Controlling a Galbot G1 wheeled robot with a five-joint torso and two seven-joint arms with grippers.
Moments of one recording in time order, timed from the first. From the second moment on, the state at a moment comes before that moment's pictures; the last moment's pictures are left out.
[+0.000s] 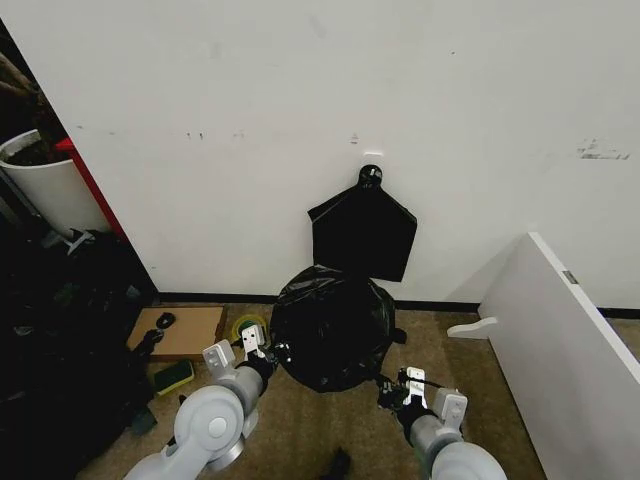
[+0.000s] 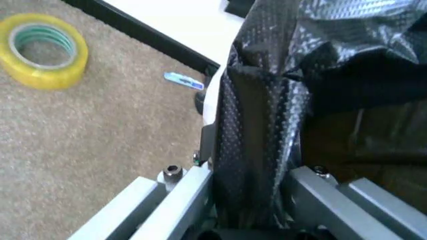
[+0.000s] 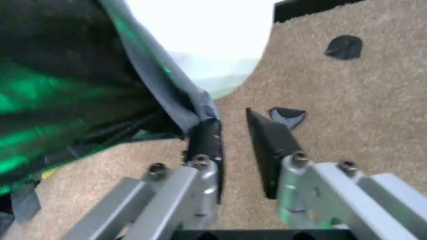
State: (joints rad) left arm 1.25 -1.06 -0.13 -2.06 -1.23 0.30 -0.59; right arm -1.57 1.12 0.19 2.14 0.81 -0.35 0.45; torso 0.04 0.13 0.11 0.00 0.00
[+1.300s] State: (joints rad) left arm 1.23 -1.00 -0.12 -1.96 -0.91 0.21 -0.41; right arm -1.69 1.03 0.28 2.13 0.61 -0.07 0.04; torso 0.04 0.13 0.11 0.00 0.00
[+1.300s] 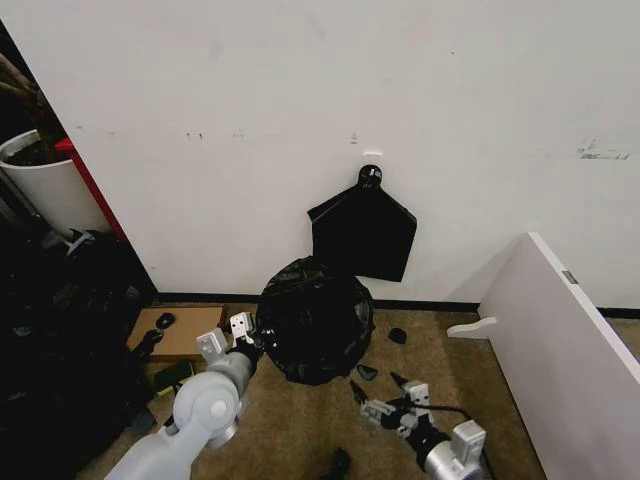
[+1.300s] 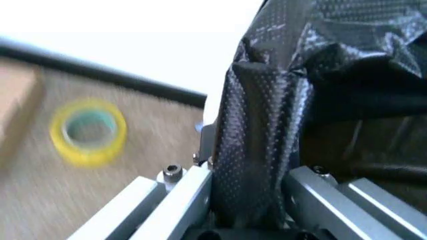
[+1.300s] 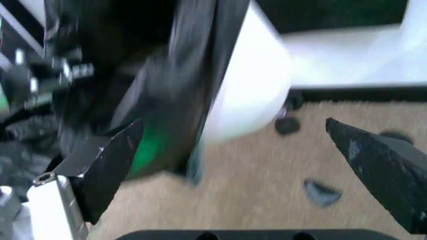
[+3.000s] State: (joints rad) left arm 1.17 -0.87 -0.06 -1.67 -0.49 -0.40 0.30; right arm -1.42 0.73 0.39 2.17 1.23 -0.41 -0.15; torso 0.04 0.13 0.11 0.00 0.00
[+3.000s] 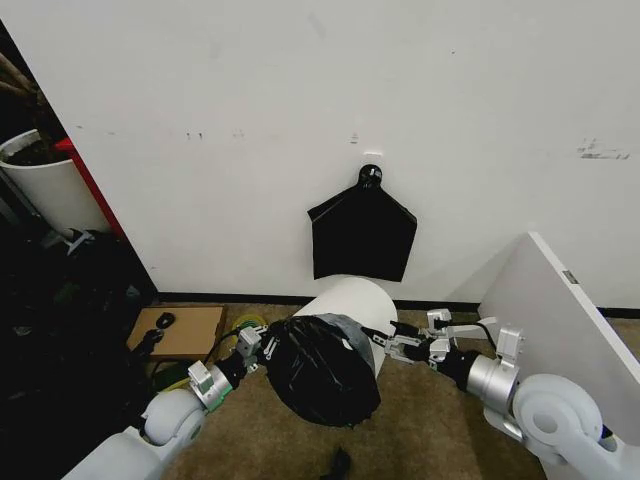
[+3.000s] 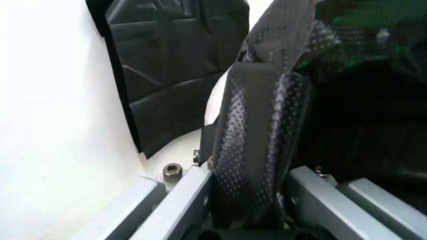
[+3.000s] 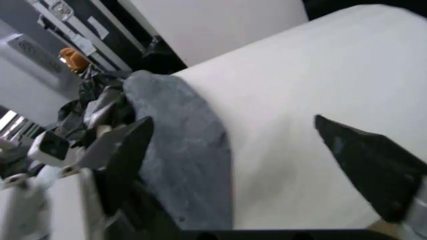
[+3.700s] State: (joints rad) left arm 1.18 -0.88 -0.06 -1.67 -0.48 -0.40 0.31; right arm -1.45 0.74 0.38 2.22 1.18 -0.41 -0.16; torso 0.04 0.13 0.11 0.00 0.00
